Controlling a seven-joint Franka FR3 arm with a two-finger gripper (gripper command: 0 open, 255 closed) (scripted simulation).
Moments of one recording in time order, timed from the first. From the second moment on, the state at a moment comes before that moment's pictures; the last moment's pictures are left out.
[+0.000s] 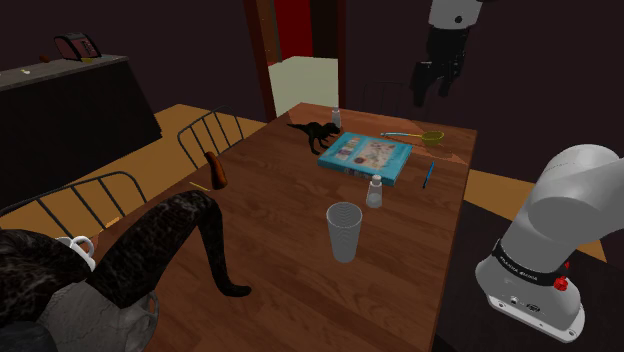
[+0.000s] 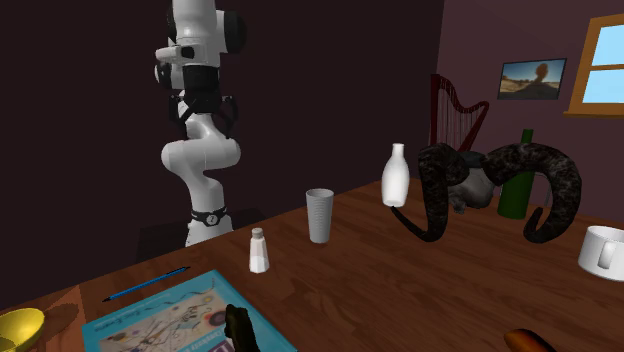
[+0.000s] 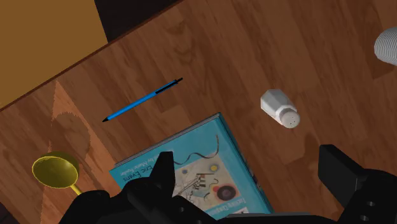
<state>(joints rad) 0.00 -0.81 -0.04 -2.40 -0.04 1.64 0.14</state>
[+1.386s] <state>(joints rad) 0.15 -0.59 0.40 -2.47 0.13 1.94 0.52</state>
